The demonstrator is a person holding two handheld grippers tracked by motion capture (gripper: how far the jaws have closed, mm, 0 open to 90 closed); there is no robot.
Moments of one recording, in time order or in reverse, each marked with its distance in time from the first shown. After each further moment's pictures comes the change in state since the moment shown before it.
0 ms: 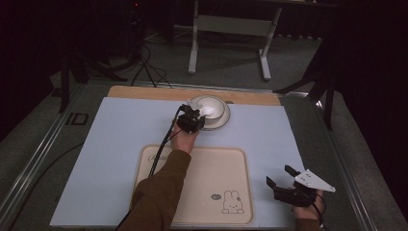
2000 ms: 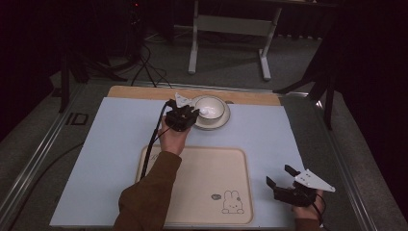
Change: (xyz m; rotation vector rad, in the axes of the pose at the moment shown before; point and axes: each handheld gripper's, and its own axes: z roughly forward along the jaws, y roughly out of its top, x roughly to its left) left arm 0.008 0.016 -0.078 -0.134 -0.047 0.004; right arm 0.000 0.001 0.000 -0.004 -0.001 -0.006
